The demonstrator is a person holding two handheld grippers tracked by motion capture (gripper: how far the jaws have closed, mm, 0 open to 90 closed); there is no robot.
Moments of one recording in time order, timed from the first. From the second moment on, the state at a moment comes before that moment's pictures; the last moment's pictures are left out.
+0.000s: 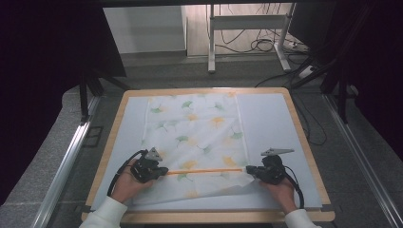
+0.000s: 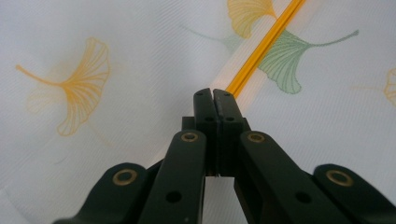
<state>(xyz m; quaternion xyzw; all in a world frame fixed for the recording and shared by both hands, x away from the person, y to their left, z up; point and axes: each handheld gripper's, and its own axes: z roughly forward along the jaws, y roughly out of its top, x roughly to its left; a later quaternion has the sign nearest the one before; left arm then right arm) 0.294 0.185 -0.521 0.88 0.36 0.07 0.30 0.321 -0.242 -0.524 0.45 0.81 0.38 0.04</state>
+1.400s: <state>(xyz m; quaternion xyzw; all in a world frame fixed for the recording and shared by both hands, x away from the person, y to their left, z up) 0.279 0.244 -0.523 0.86 0.41 0.09 0.29 0.321 -0.242 -0.524 0.44 0.81 0.37 0.04</state>
